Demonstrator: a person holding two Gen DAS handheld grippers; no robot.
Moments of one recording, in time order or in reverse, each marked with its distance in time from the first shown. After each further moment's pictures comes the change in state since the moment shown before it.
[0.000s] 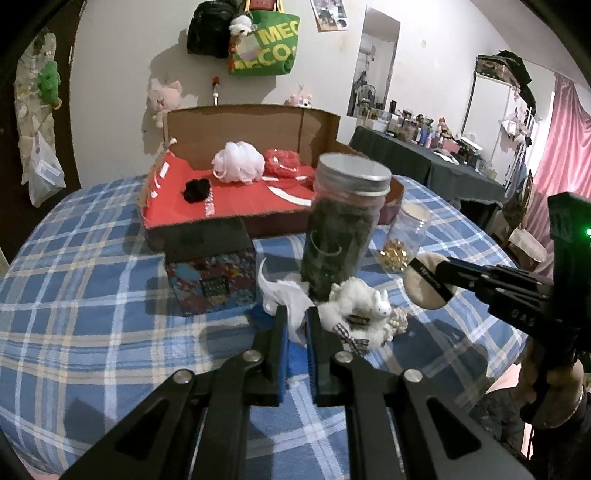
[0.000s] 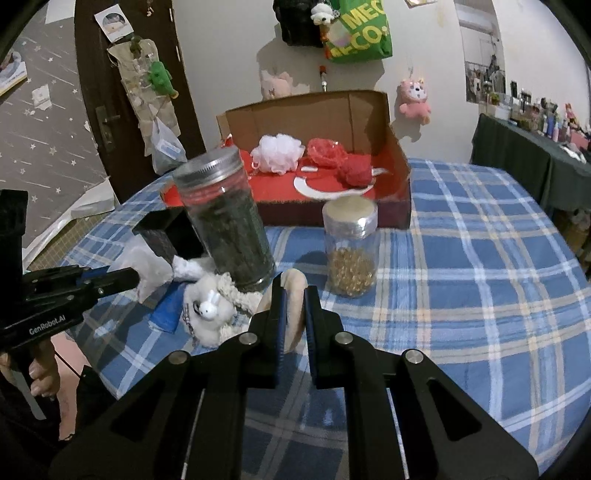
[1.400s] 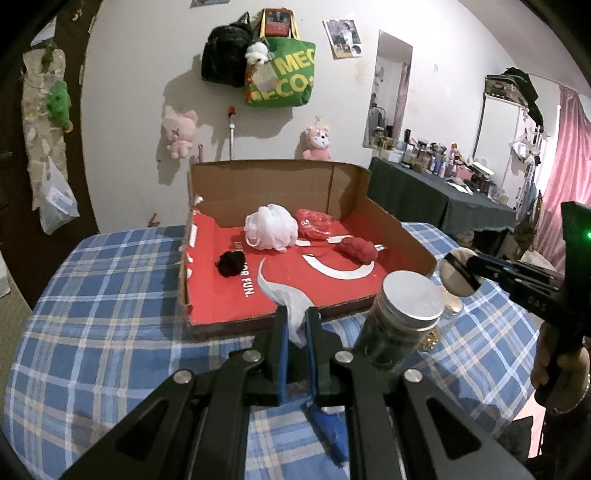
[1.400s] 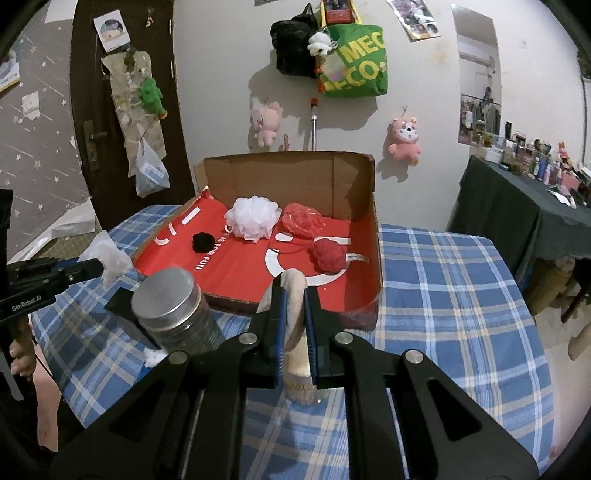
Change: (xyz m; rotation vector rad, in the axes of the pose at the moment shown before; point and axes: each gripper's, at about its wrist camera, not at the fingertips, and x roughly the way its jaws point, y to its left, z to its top) left arm 0.001 0.042 0.085 -0.008 -0.076 0.028; right arm 0.010 -0.021 0.092 -0.063 -0.072 -0.068
